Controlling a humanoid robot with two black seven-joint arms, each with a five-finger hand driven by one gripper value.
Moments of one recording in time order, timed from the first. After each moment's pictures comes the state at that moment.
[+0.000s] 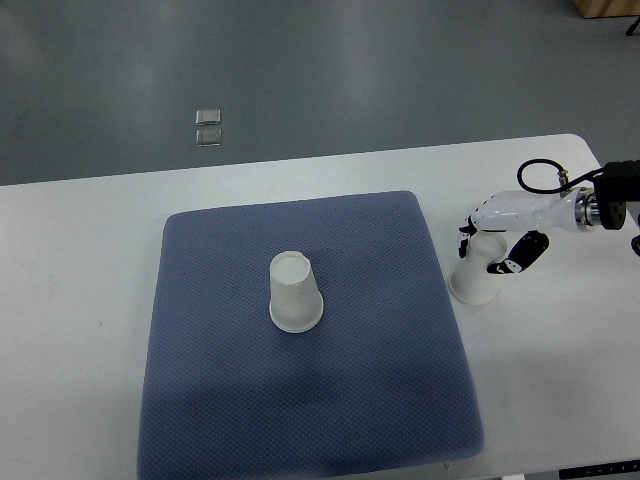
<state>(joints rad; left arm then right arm) -0.04 0.00 -0.06 -0.19 0.12 0.07 0.15 1.07 -0.71 -0.07 1.03 -1.60 0.08 0.52</state>
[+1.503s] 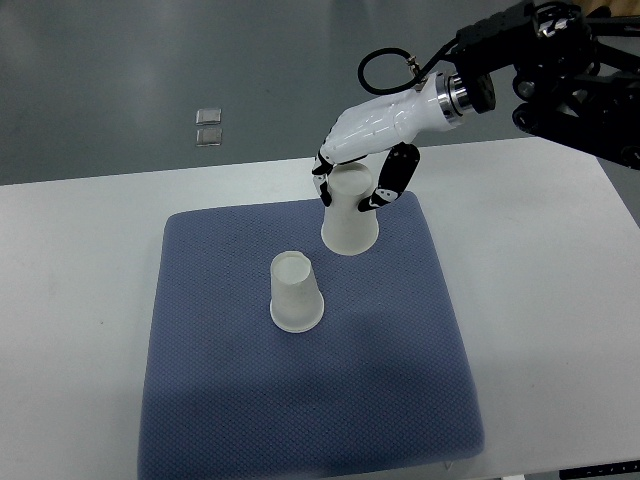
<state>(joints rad) -0.04 0.00 -0.06 -0.19 0.12 0.07 0.15 1.57 -0.44 -0.06 1.11 -1.57 0.38 0.61</state>
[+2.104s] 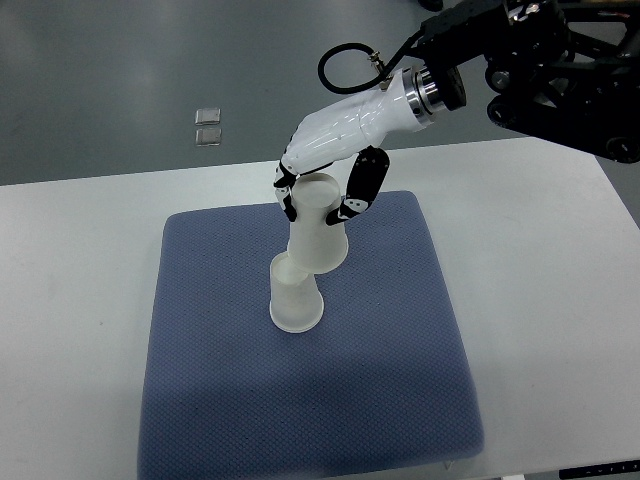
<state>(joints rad) -0.04 0.00 -0.06 -0.19 0.12 0.07 0.15 1.60 -0.40 -0.05 1.16 -1.51 0.40 0.61</state>
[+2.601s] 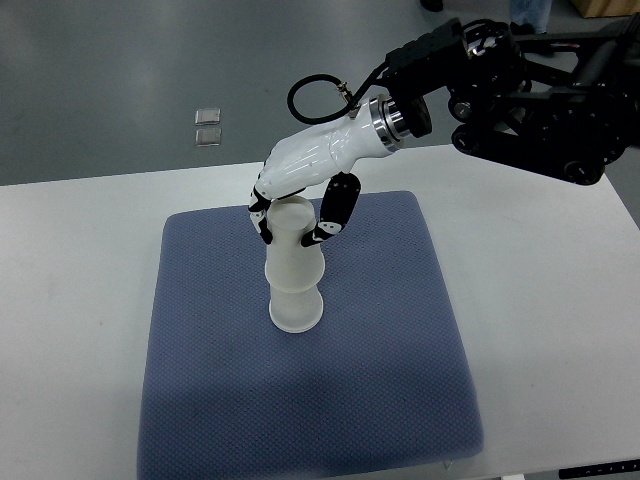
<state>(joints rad) -0.04 0.00 -0.06 -0.19 0.12 0.07 0.15 1.56 -0.31 -0.05 1.13 -1.52 0.36 0.59</state>
